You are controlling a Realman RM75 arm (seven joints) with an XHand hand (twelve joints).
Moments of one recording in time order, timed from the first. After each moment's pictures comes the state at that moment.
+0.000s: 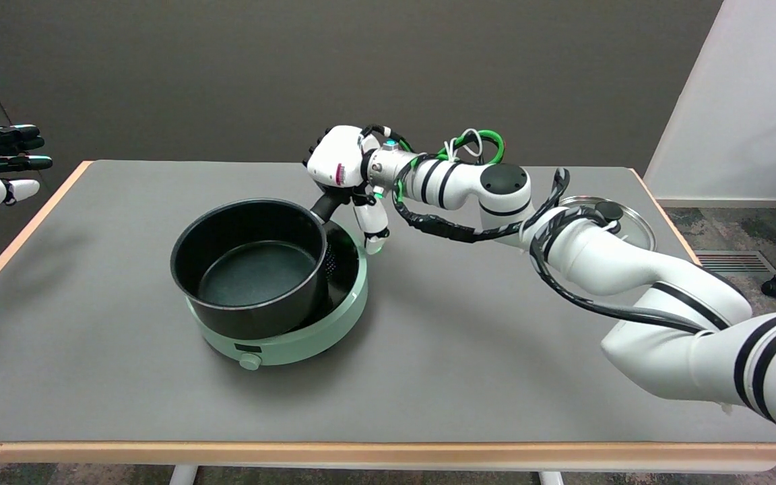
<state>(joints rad) 0.92 -1.31 -2.23 0.76 -1.16 0.39 1.33</state>
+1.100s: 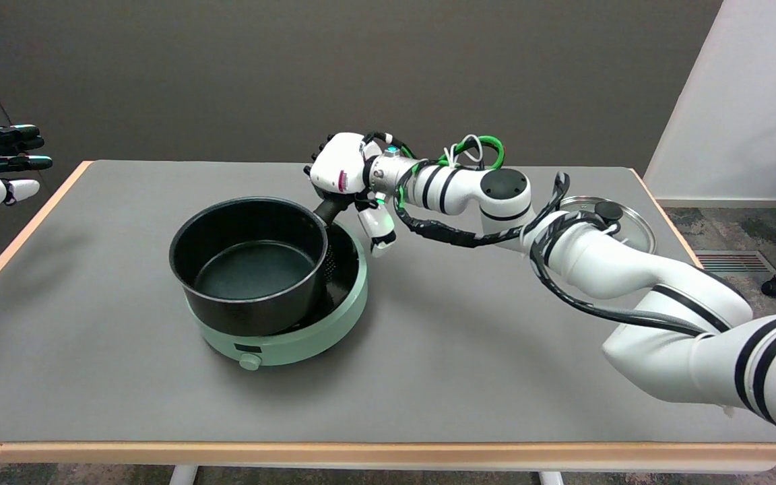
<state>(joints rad) 0.91 -1.30 -2.24 0.75 -1.16 0.39 1.33</state>
